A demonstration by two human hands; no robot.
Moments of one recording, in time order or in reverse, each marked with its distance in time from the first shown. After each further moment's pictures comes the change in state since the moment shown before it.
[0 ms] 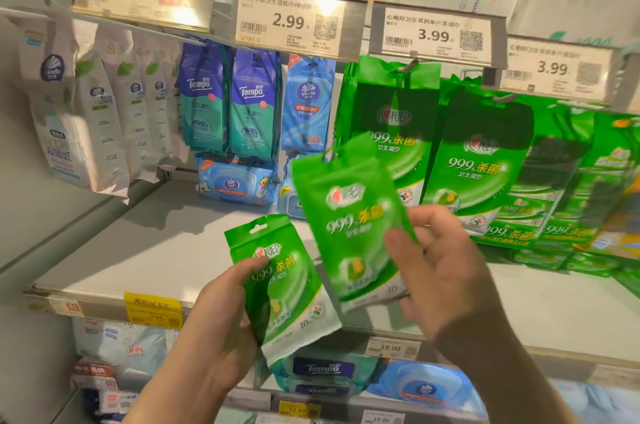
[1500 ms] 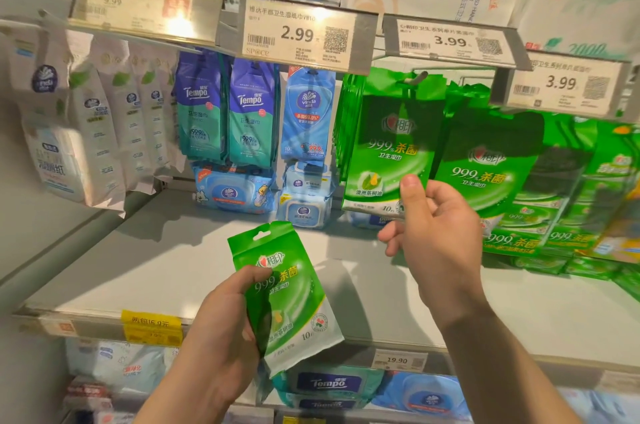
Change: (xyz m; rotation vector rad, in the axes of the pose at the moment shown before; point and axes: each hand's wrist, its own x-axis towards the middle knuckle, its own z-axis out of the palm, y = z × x) left_hand -0.014 0.016 0.011 0.001 -0.038 -0.102; right_hand 0.061 0.014 0.017 0.085 0.359 0.049
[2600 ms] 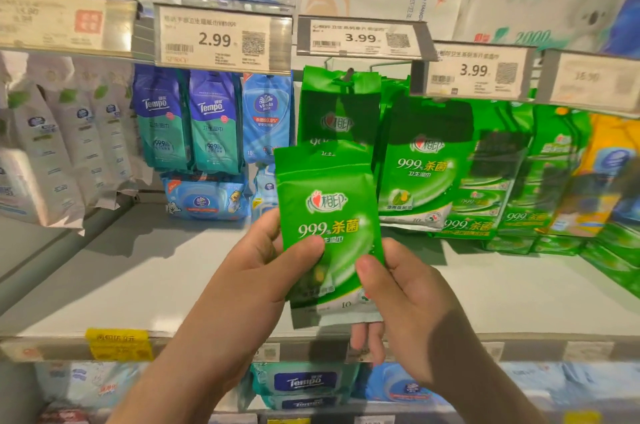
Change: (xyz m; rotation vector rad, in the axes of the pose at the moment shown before) left_hand -0.045 -0.001 0.071 0.497 -0.470 0.513; right_hand -0.063 -0.003 -0.060 -0.046 -0.461 0.140
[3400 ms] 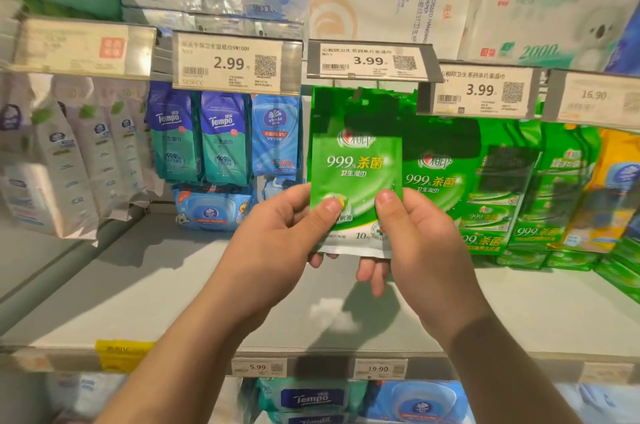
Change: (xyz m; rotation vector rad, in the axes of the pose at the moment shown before) left_hand 0.047 0.011 -0.007 0.238 -0.054 0.145; right_hand 0.046 -0.034 -0.002 -0.046 0.232 -0.159
